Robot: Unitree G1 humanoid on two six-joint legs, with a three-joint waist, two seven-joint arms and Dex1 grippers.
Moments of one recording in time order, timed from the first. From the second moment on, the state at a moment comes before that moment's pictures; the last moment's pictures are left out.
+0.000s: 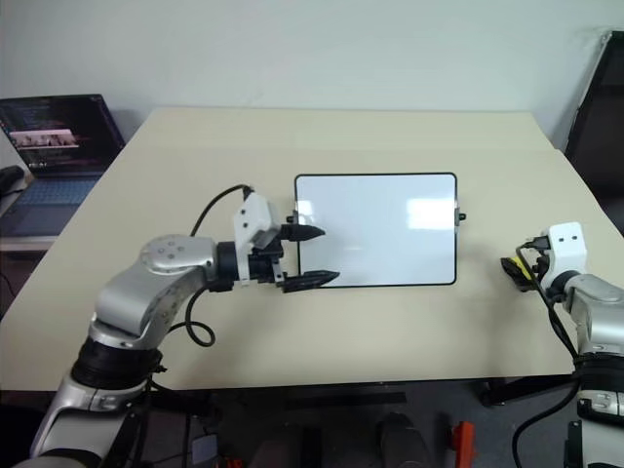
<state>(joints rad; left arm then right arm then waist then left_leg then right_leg) -0.56 0.60 -0.13 -0.24 -0.40 0.62 -0.91 -0.41 -0.70 -0.30 0.30 0.20 0.53 0.53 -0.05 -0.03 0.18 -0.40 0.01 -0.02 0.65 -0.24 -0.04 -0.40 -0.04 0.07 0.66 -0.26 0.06</state>
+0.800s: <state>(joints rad) -0.43 0.27 0.05 0.21 -0.06 0.25 -0.21 -0.39 -0.42 -0.30 0.39 0.25 0.23 0.41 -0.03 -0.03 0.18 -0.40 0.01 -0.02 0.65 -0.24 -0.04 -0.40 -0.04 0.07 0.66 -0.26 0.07</state>
